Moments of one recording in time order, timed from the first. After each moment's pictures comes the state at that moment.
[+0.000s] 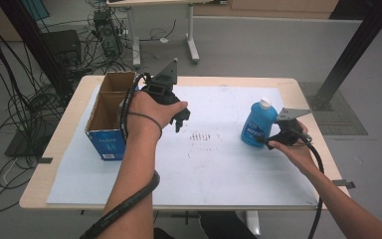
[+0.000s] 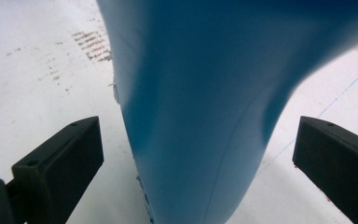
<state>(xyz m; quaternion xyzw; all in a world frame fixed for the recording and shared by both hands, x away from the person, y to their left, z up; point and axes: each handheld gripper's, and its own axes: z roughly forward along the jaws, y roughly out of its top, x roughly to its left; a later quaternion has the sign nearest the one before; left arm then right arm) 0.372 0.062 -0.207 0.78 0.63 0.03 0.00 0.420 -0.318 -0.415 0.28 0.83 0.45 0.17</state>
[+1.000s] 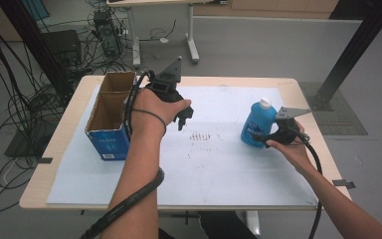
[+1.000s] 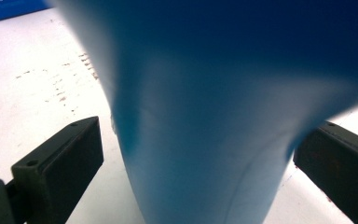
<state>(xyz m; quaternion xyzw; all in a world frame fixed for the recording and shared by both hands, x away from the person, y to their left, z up) 0.376 0.054 -0.205 0.78 0.62 0.04 0.00 0.425 -0.313 -0.420 0.28 0.82 0.48 0.15</state>
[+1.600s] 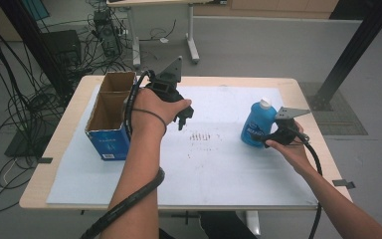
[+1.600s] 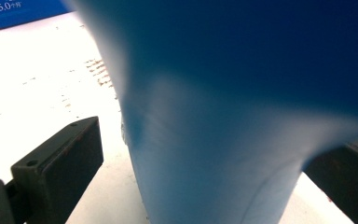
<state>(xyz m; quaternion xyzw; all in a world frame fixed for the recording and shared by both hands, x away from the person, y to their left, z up) 0.377 0.053 -0.204 0.78 0.62 0.04 0.00 0.424 -0.311 -0.420 0.28 0.81 0.49 0.15</state>
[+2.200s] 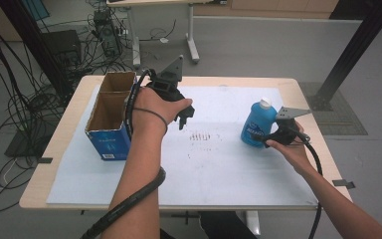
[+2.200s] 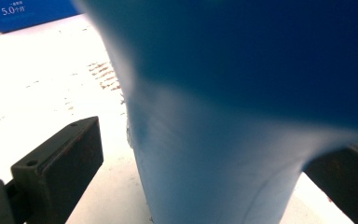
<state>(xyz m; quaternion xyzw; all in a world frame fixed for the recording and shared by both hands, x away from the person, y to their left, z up) 0.376 0.051 -0.202 0.78 0.62 0.04 0.00 0.423 -0.312 -0.418 0.27 0.81 0.50 0.15</state>
